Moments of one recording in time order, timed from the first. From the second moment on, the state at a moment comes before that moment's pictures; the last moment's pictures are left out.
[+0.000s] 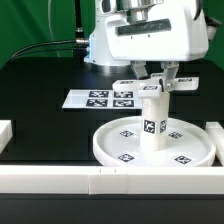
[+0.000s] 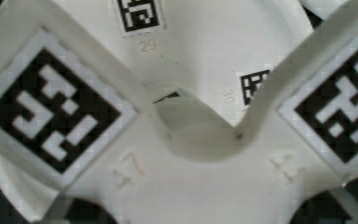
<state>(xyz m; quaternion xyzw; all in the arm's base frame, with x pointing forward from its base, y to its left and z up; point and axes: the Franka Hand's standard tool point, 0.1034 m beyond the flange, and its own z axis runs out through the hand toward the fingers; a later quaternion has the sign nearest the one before) 0.554 0.038 0.102 -0.84 0.53 -0.03 0.11</state>
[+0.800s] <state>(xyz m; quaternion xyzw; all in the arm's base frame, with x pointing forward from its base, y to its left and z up) 0.556 0.045 0.121 -0.87 0.48 -0.01 0.11</state>
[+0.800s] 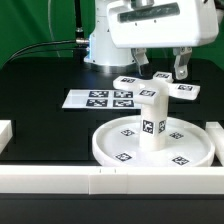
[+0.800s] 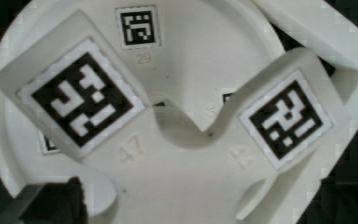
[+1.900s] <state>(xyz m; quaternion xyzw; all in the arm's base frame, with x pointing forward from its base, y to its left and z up) 0.563 0.047 0.122 -0.99 0.04 -0.05 0.09</state>
